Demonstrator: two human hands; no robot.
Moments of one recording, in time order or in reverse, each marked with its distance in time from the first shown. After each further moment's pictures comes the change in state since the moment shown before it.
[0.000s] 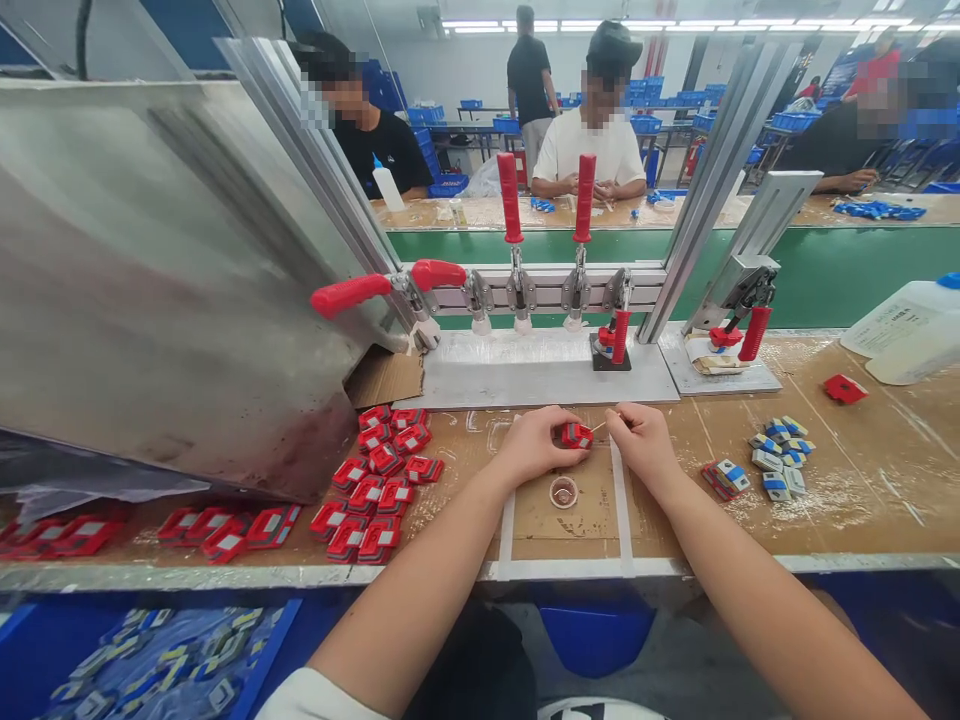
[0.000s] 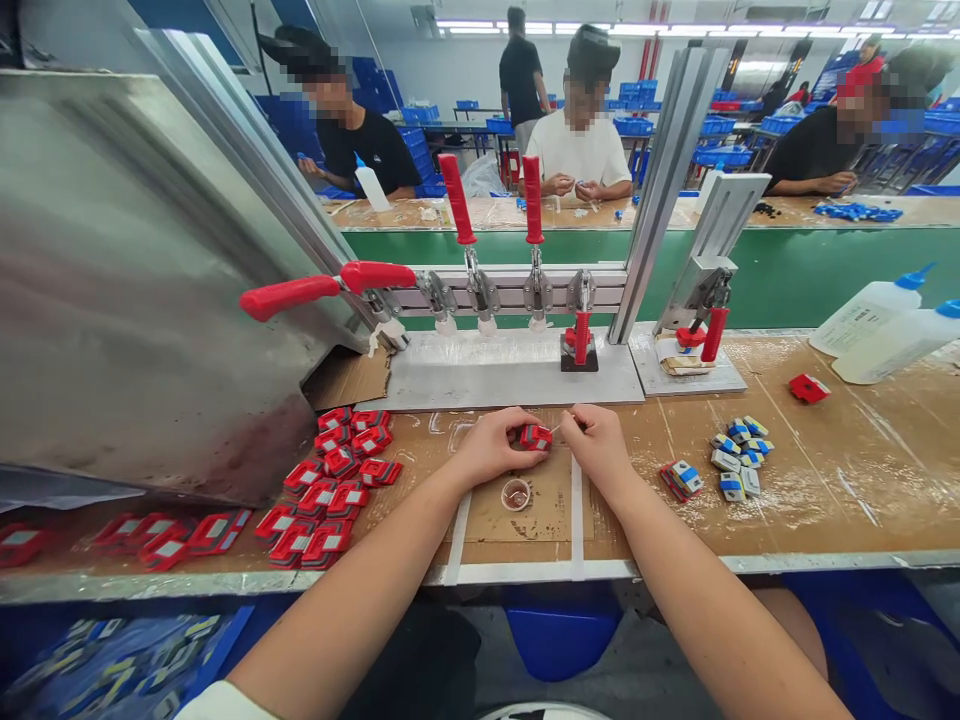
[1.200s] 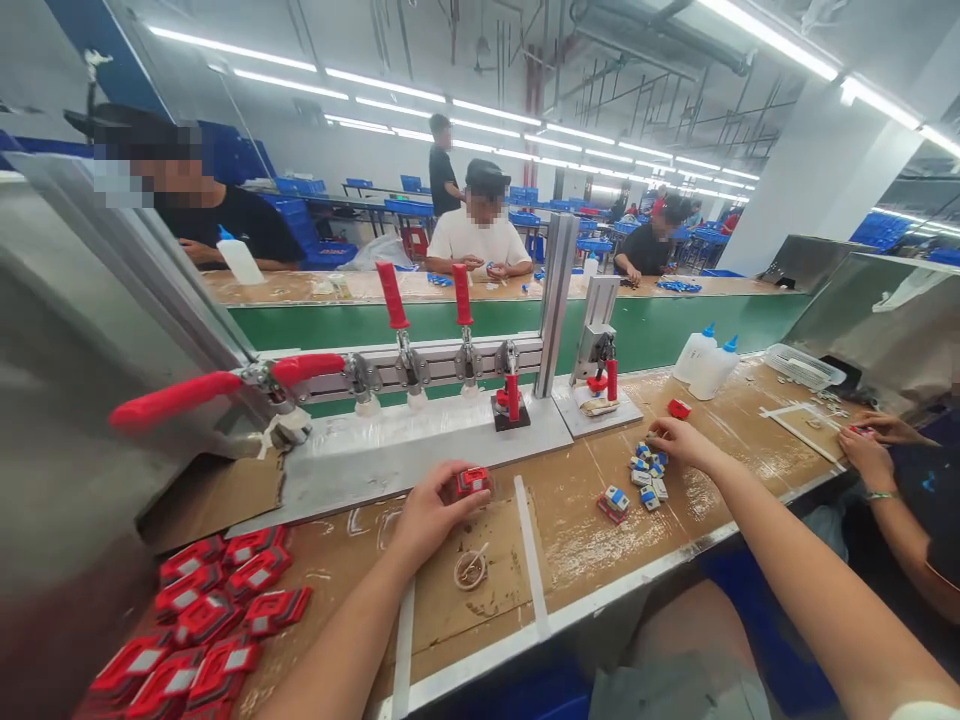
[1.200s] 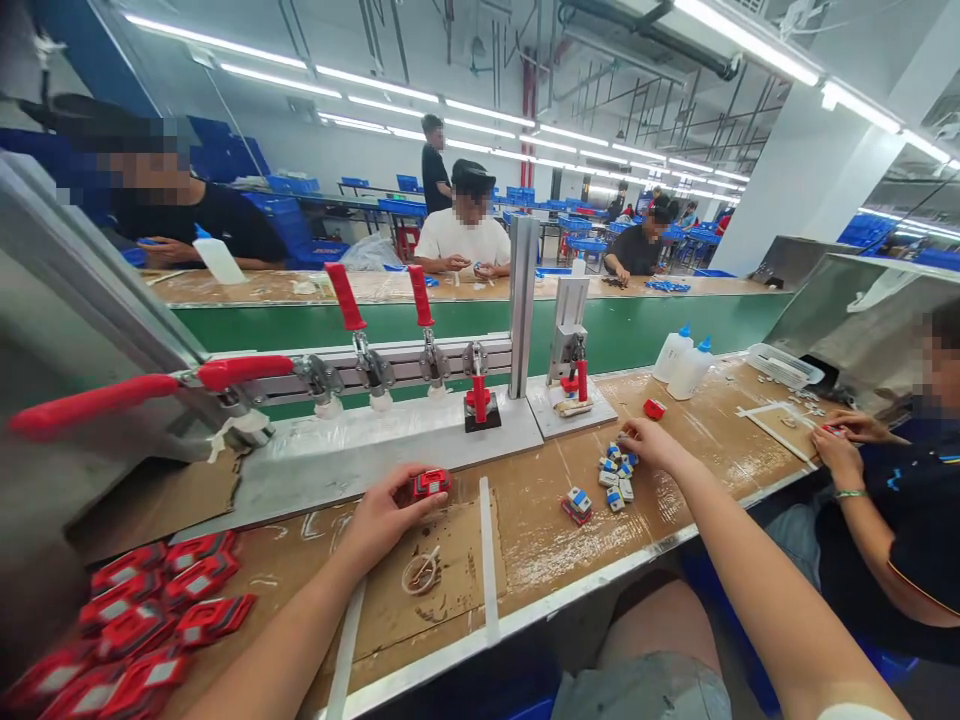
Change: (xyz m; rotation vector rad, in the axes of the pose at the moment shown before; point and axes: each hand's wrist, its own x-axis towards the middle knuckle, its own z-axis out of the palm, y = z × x) left_hand 0.010 -0.003 -0.009 -0.280 0.185 0.021; right_hand 0.002 0.079 -0.250 -0.348 -0.015 0.426
